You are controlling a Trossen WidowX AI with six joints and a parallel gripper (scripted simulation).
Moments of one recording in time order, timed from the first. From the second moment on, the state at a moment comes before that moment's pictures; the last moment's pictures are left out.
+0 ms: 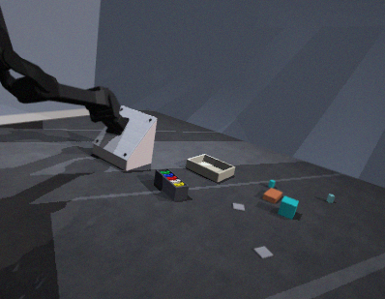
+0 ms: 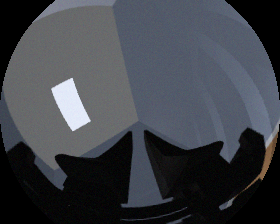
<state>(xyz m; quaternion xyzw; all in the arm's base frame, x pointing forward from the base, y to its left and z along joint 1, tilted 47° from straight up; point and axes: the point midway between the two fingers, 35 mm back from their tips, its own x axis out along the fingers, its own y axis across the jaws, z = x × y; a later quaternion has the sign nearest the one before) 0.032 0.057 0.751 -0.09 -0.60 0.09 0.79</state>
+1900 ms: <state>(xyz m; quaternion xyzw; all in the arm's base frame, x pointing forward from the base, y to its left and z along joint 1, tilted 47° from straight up) 0.389 0.172 0.217 -0.67 0.26 0.16 0.67</state>
